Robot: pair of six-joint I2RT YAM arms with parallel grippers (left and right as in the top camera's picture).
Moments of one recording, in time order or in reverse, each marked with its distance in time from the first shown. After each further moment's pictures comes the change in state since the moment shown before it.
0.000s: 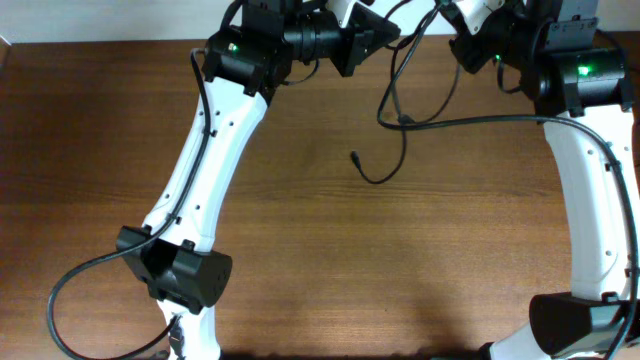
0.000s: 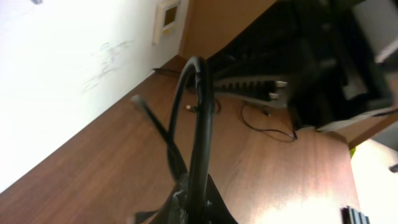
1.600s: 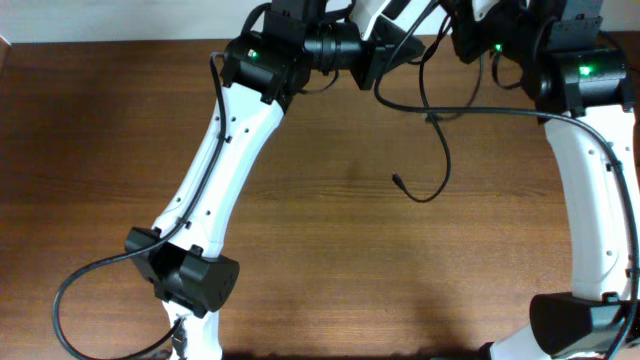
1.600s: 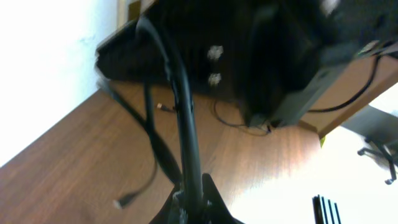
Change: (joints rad) left arm -0.065 0.000 0.003 -0.032 0.026 -0.003; right arm -0.012 0.000 0.000 0.084 -0.026 0.232
